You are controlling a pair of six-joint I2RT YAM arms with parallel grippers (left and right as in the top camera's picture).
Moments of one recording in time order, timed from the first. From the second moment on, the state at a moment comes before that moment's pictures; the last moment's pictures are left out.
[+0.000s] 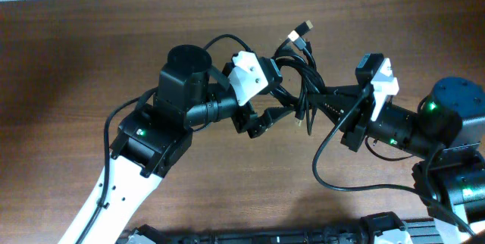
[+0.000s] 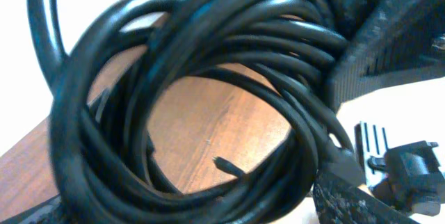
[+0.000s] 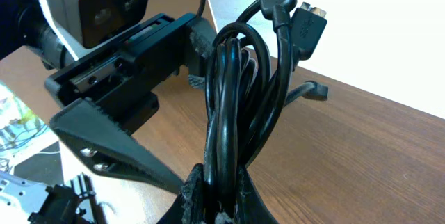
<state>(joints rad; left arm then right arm) -0.57 1.25 1.30 -0.48 0.61 0.26 0.12 0.85 1.11 -0.58 -0.83 -0.01</state>
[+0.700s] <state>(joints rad) -0.57 1.25 1.30 -0.41 0.57 0.27 0.12 0.85 1.11 -0.58 -0.94 -0.01</state>
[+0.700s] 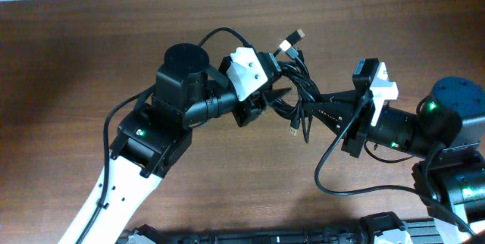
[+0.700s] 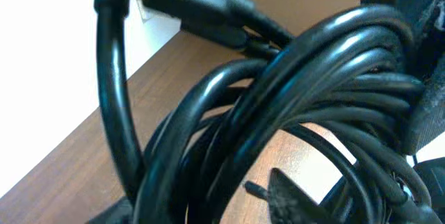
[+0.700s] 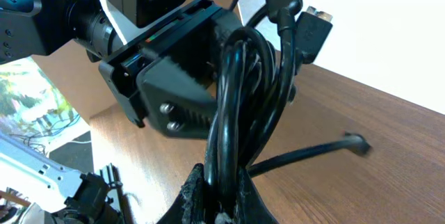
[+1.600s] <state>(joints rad) -0.57 1.25 1.31 -0.41 0.35 0.19 0.12 0.84 1.11 -0.62 -0.65 -0.02</state>
